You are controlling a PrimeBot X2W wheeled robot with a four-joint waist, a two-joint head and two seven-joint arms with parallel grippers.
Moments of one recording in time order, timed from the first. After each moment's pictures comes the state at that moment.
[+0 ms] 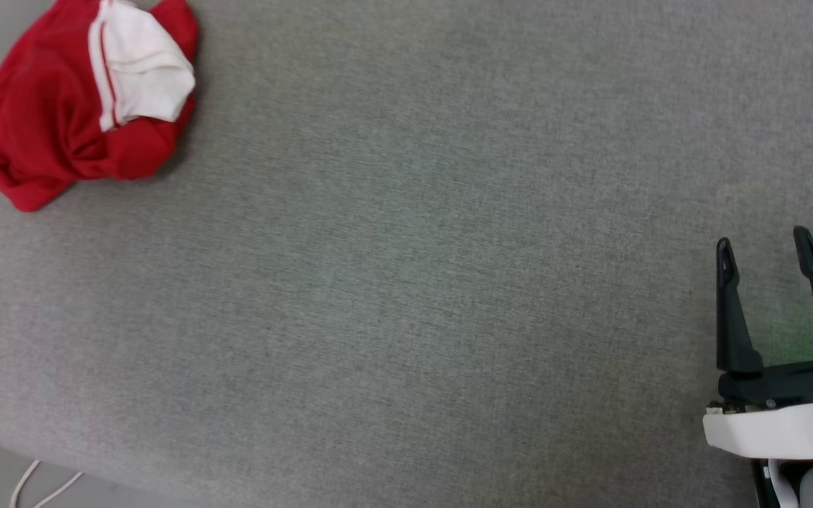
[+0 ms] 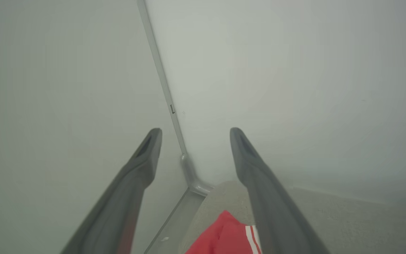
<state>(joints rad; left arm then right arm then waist) -0.99 0.49 0.19 0.60 -0.29 -0.13 -0.10 -0.05 -0.05 -0.09 -0.16 -0.10 0.13 -0.26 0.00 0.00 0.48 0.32</state>
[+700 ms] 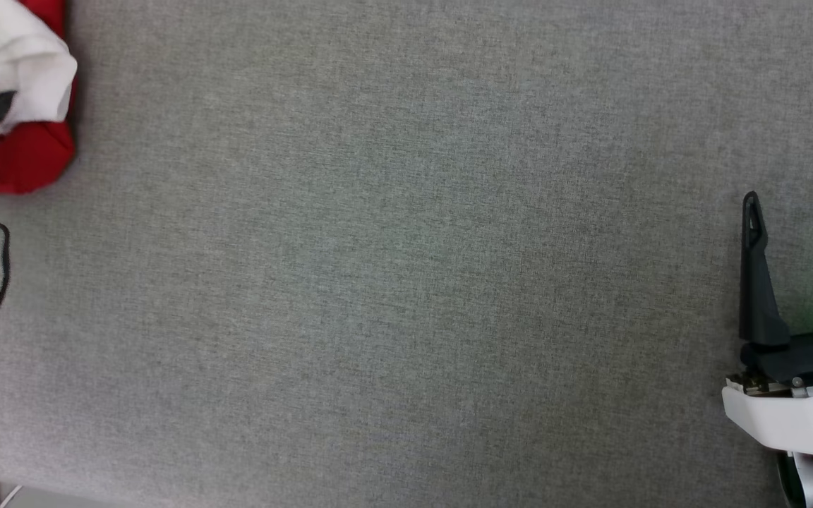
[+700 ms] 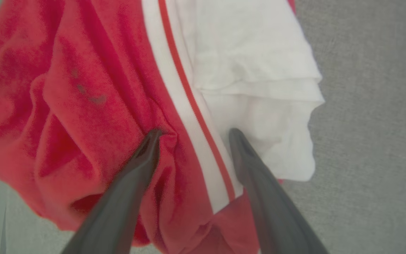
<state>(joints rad) -1.03 0.74 -0.32 0.69 -0.97 -0.13 0.72 -0.10 -0.08 -0.08 -0.28 -0.14 0.13 -0.26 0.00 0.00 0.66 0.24</state>
